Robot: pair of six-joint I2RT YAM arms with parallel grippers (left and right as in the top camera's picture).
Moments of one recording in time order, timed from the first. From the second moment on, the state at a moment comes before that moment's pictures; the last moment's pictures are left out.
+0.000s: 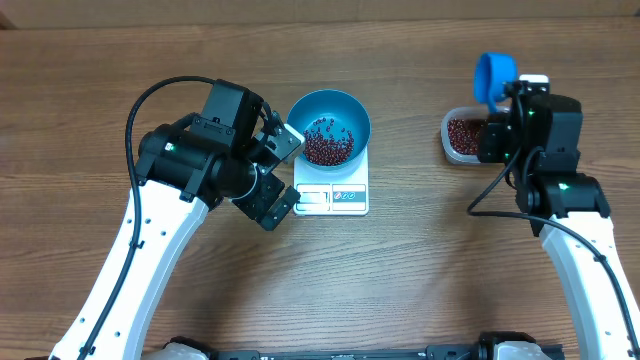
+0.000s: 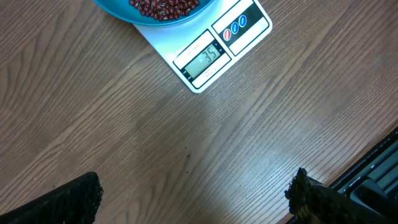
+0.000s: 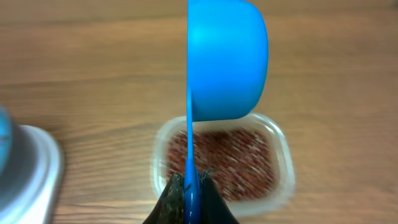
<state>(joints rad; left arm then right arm) -0.37 1.44 1.51 -1.33 0.15 0.32 -0.03 1.27 1.00 -0.43 0.03 0.02</state>
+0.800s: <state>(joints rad) -0.37 1.44 1.51 -1.33 0.15 0.32 -0.04 1.28 1.00 -0.62 0.22 -0.02</state>
